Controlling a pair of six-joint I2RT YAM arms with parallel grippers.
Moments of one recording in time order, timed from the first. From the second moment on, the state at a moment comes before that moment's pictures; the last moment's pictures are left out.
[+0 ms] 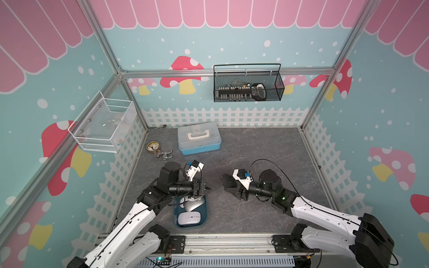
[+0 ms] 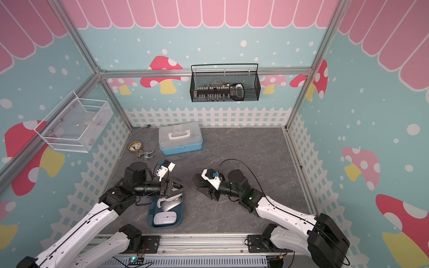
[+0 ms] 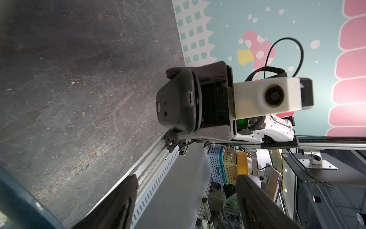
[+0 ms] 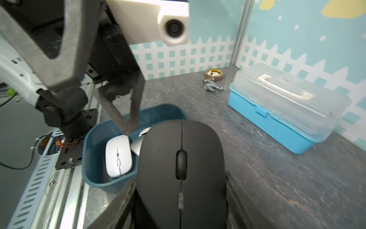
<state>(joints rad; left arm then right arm) -0.49 0.86 0.74 -0.42 0.86 -0.82 0.83 1.09 0.56 0.30 -0.42 -0.15</state>
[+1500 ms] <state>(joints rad) -0.44 0.77 0.67 -0.69 0.52 -0.80 0.95 1.09 0.56 0.29 -0.36 -0.25</state>
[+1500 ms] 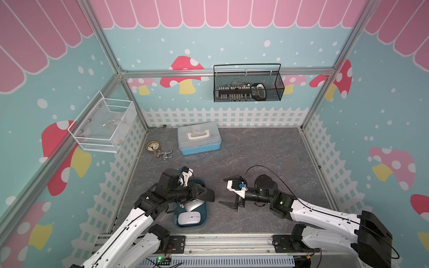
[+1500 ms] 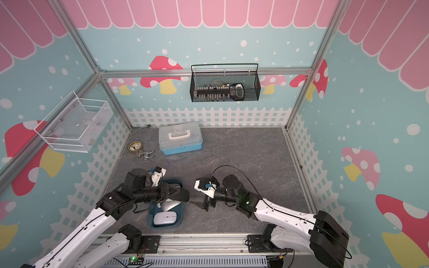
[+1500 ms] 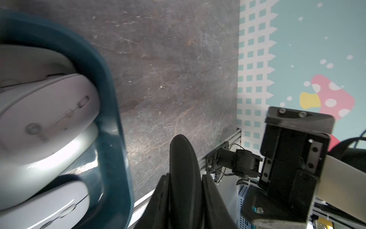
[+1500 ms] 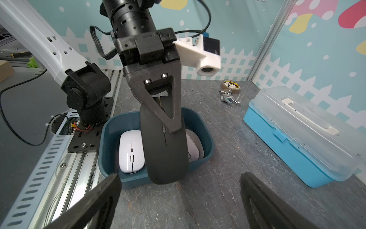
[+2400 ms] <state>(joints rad) -0.24 0.98 0.70 -0.95 0.37 -0.56 0.95 1.14 0.56 0.28 -0.36 -0.24</state>
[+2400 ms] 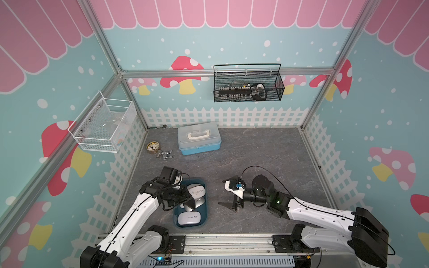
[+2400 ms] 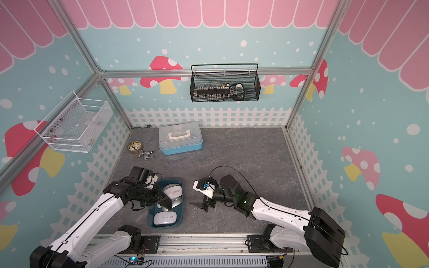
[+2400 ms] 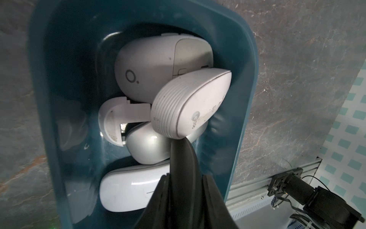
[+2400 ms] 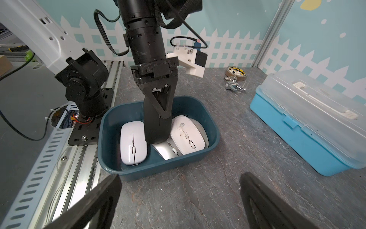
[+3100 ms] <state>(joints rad) -0.21 0.98 0.69 -0.92 0.34 -0.55 0.95 1.19 0.56 0.28 -0.38 -0.21</state>
